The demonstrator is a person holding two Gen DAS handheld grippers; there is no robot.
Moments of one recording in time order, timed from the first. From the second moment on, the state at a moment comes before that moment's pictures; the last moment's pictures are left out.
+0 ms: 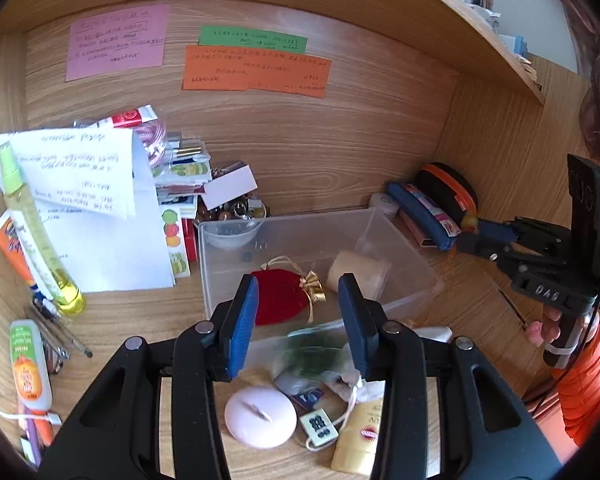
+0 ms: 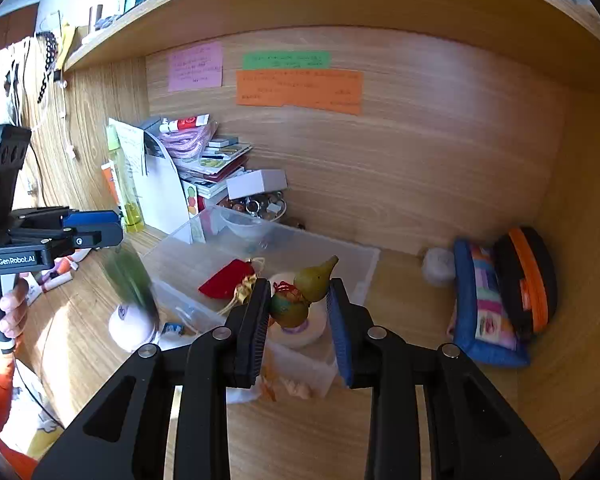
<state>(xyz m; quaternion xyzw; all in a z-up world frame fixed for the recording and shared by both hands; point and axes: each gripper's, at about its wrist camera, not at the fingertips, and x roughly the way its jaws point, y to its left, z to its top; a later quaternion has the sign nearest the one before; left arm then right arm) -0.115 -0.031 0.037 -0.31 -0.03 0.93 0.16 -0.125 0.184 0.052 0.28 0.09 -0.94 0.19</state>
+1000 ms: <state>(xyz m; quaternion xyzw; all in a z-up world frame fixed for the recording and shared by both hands) -0.087 -0.005 -0.036 -0.37 0.12 0.89 0.22 -0.199 0.132 -0.010 0.39 0.09 -0.89 0.23</state>
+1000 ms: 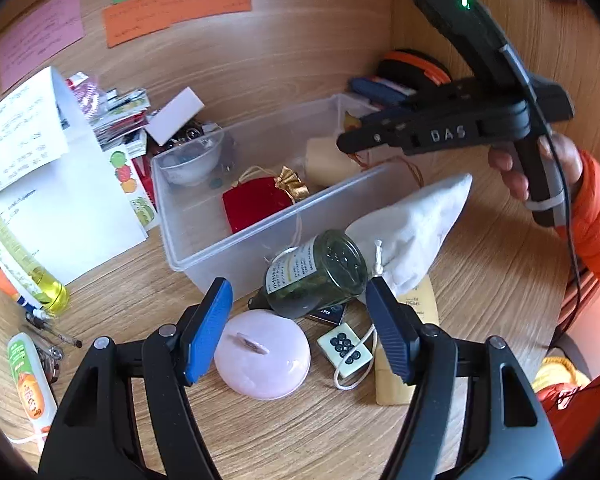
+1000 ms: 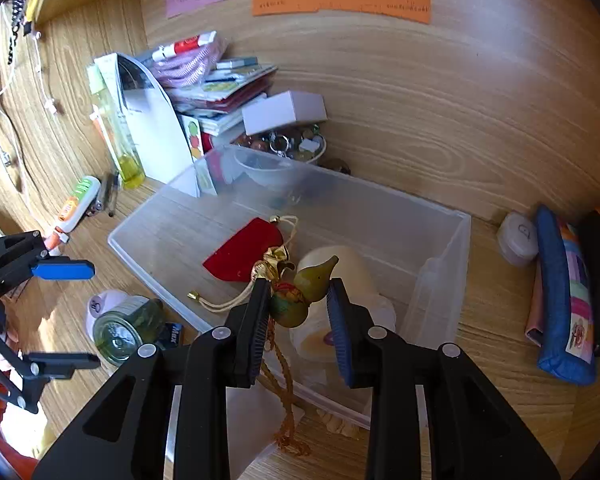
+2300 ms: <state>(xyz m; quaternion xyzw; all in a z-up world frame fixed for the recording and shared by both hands) -0.114 -0.005 -0.053 -0.42 0.07 0.87 0.24 -0.181 0.129 -0.009 0.43 0.04 -0.84 0.32</state>
